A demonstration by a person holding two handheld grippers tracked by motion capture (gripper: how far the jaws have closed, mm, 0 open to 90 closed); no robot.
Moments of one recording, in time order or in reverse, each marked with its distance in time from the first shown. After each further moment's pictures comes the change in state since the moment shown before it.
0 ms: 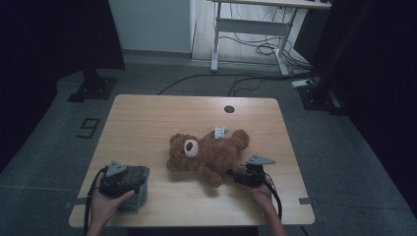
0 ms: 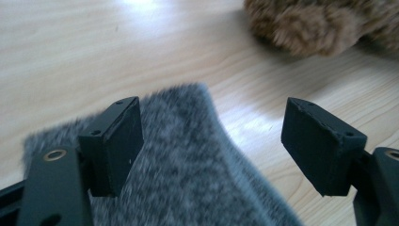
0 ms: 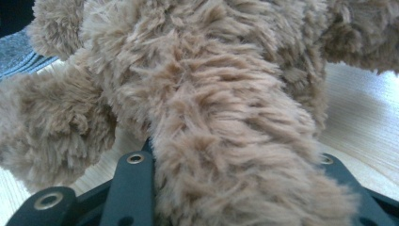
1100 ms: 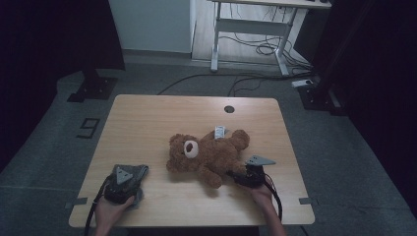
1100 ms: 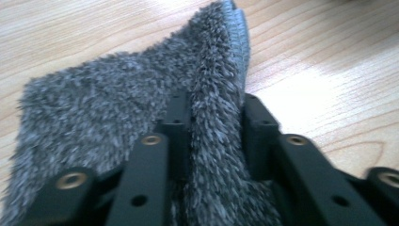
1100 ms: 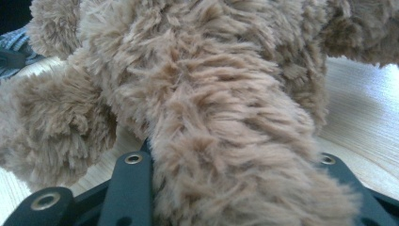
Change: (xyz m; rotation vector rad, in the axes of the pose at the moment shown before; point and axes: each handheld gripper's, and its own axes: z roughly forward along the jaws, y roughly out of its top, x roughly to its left) left arm -0.005 -0.025 0.027 0.075 0.138 0.057; right arm 0.000 -0.002 0.000 0.006 0.001 0.002
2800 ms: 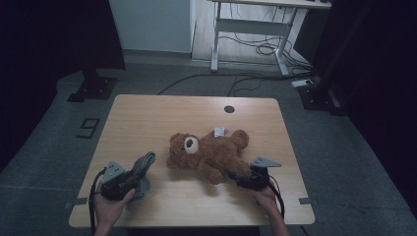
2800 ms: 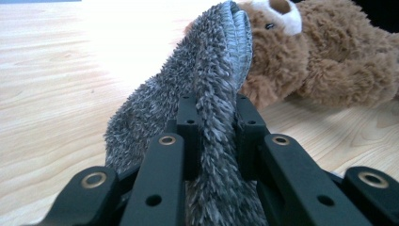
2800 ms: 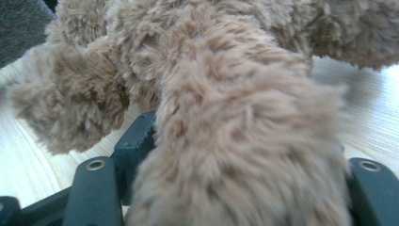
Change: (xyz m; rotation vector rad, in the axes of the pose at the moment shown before) left arm -0.015 0.040 -0.053 -0.301 -0.209 -0.074; right arm -0.001 -0.003 -0.016 -0.033 0.013 0.032
